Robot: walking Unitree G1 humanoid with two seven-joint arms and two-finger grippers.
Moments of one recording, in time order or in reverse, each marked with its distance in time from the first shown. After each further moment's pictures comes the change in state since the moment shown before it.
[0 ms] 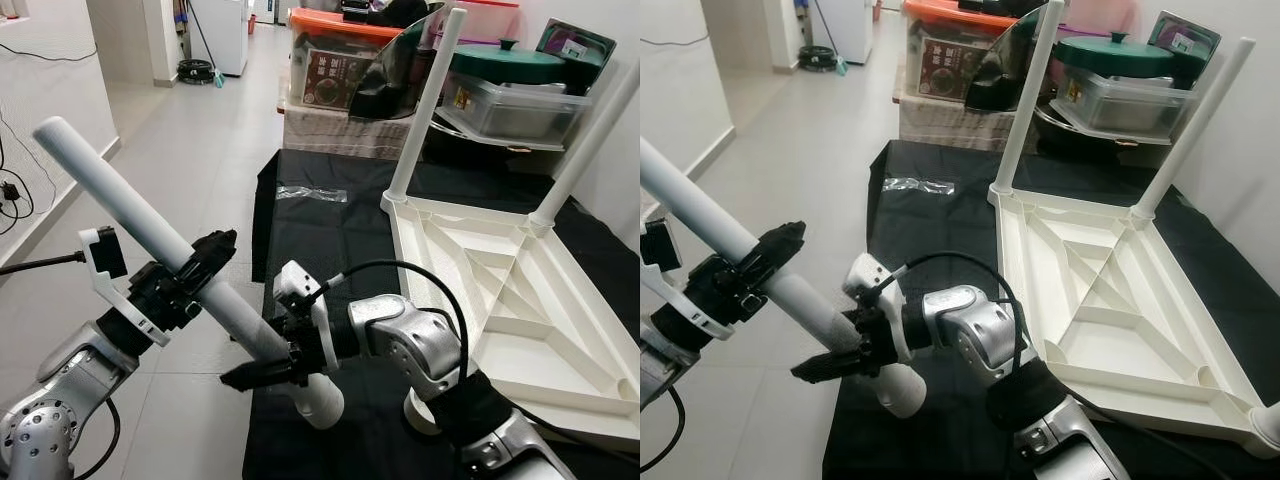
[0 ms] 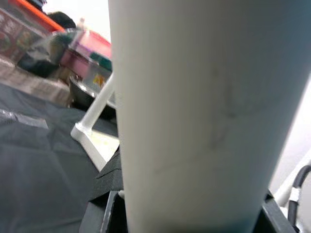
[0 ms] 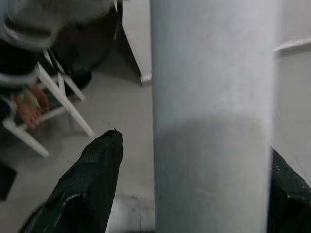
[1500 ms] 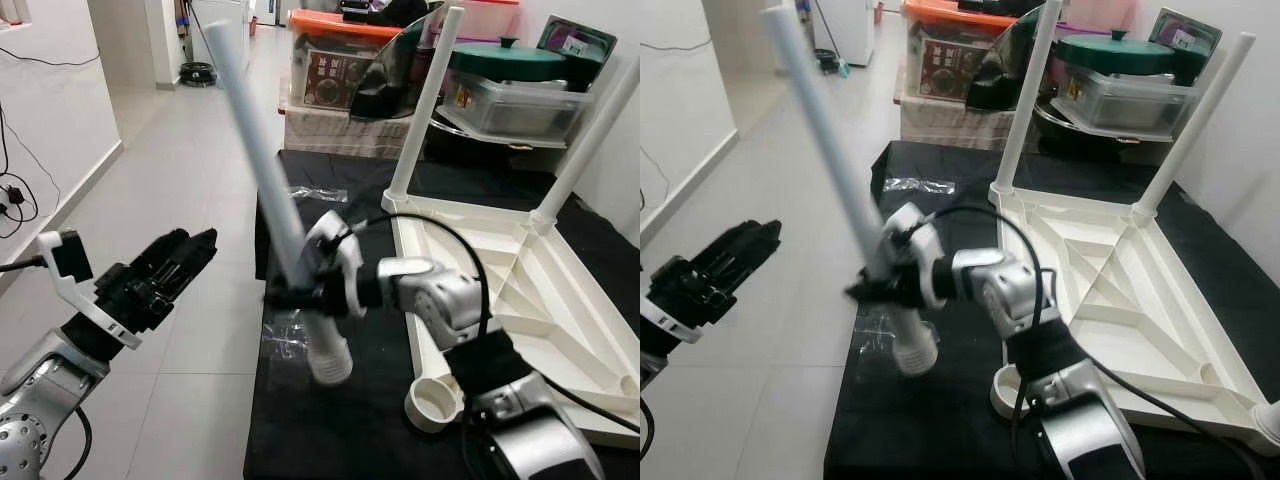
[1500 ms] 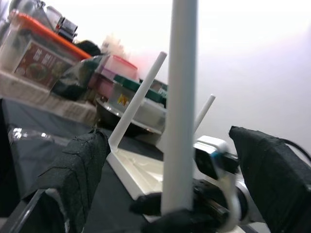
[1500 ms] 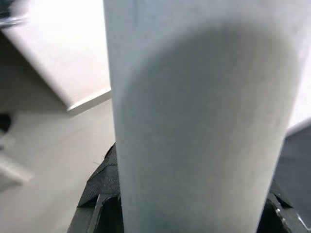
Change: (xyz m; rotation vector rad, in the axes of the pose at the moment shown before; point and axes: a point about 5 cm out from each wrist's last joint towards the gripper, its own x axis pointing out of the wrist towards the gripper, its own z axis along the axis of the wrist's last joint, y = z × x) left arm -0.018 -0.003 0.021 0.087 -0.095 0.078; right arm -0.070 -0.053 0.028 0.134 -0.119 -0.458
